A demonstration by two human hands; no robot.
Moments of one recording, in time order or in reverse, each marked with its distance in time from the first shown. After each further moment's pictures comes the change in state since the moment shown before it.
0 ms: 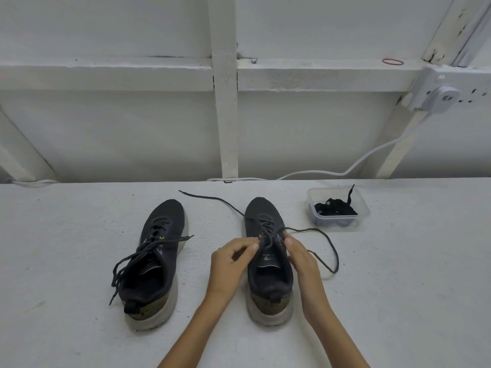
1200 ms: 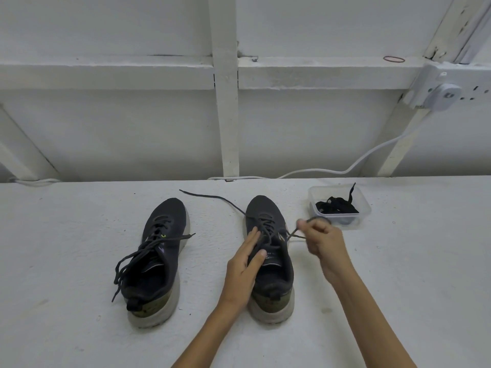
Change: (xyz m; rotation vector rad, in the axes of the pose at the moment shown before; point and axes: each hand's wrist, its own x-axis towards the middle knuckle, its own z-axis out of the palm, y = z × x) left_hand -0.010 -0.020 0.016 -0.017 -0.094 -0.089; right_hand 0.043 -0.035 -0.036 0.001 0.075 0.020
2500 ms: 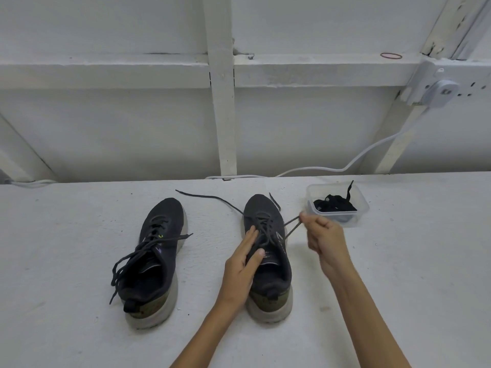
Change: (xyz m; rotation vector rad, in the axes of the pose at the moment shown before) left_hand 0.000 0.001 -0.001 0.015 -0.016 -0.007; right_hand 0.004 0.000 -0.001 0.067 0.044 0.046
